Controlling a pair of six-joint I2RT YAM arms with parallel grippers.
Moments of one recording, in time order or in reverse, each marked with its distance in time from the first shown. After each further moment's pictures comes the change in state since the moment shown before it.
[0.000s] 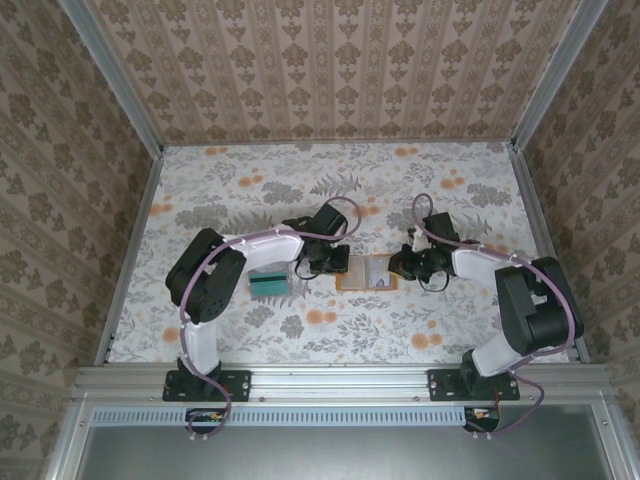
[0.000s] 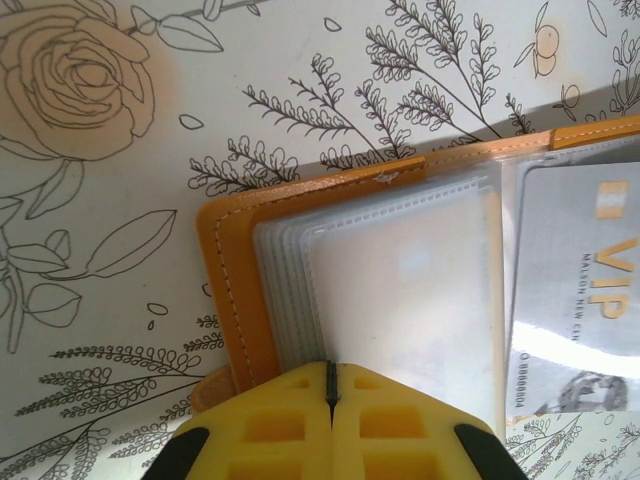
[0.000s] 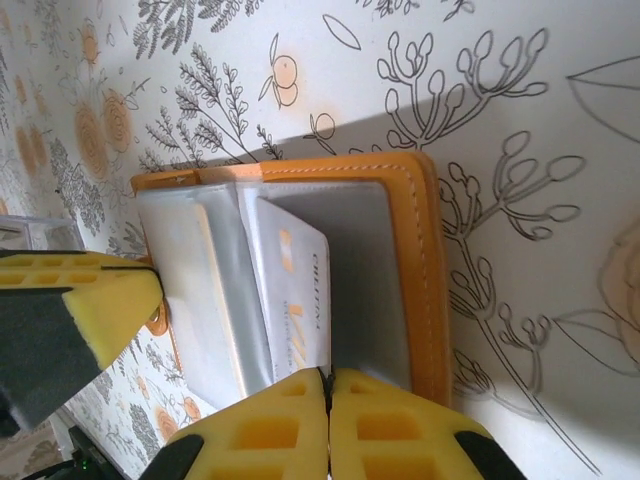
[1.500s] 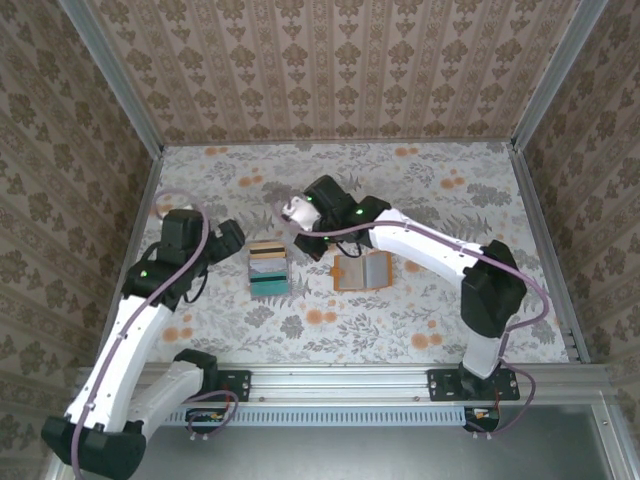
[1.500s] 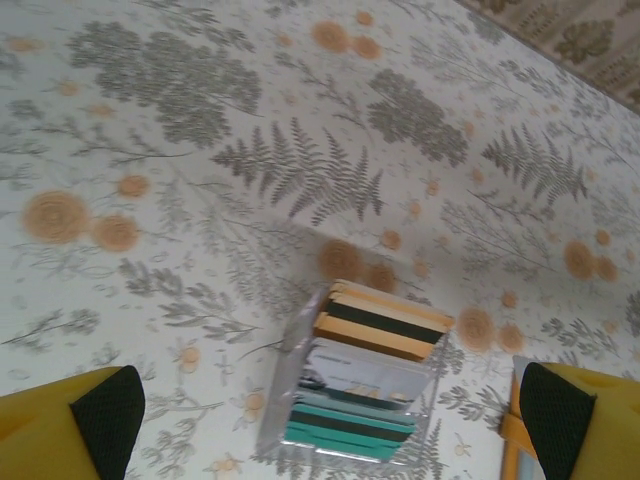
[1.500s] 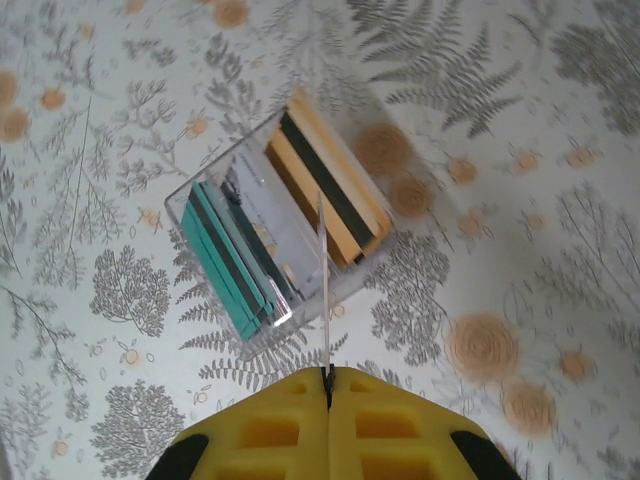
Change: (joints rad) left arm 0.489 -1.078 -0.278 -0.404 -0.405 0.012; right arm 0.617 0.289 0.871 -0.377 0.357 -0.784
